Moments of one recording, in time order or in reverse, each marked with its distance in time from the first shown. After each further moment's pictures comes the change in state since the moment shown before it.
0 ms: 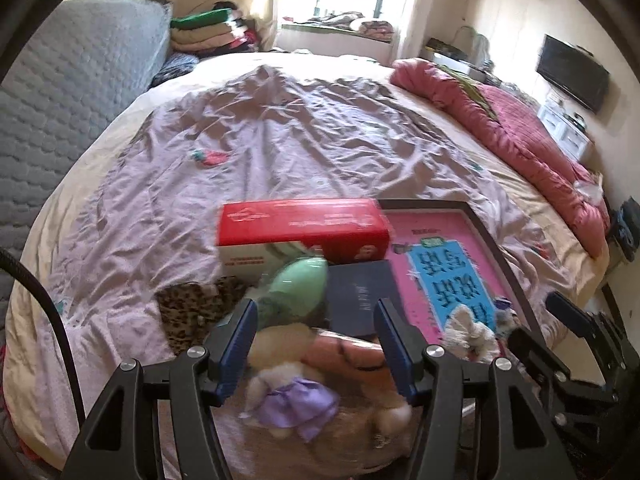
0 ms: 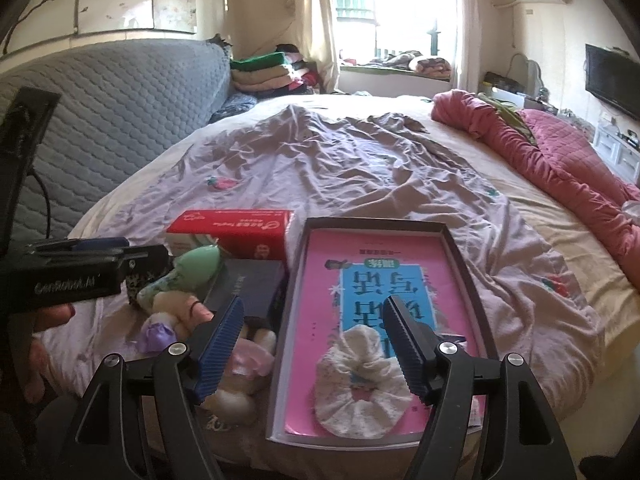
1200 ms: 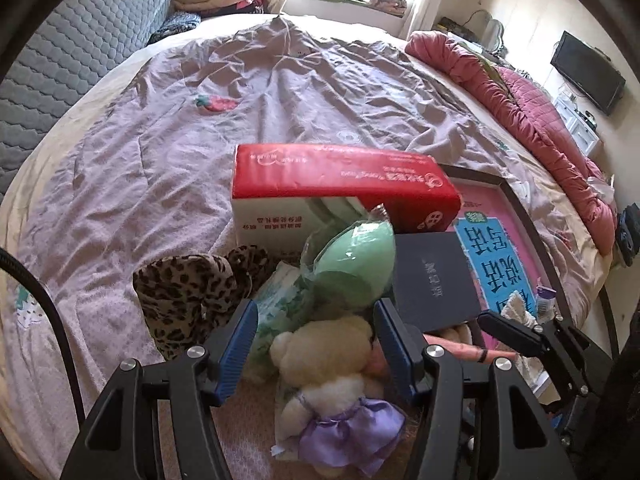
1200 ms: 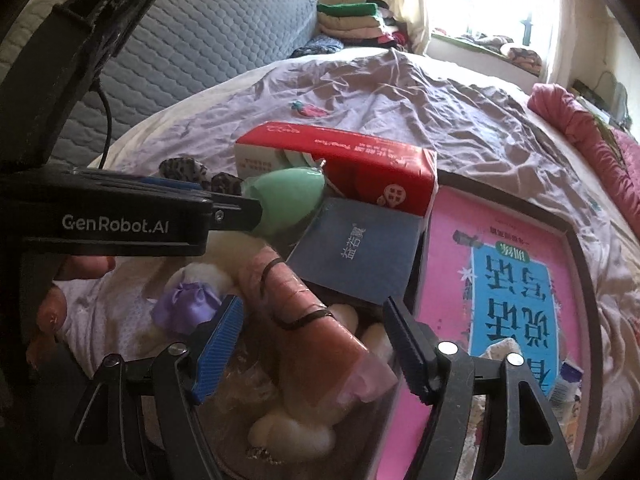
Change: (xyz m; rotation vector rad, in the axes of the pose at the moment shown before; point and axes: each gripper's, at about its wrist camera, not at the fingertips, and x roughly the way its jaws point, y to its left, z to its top) left arm 0.073 0.037 -0.011 -0.034 0.122 -0.042; right arm 0.102 0.072 -0.024 -0.187 0.160 0.195
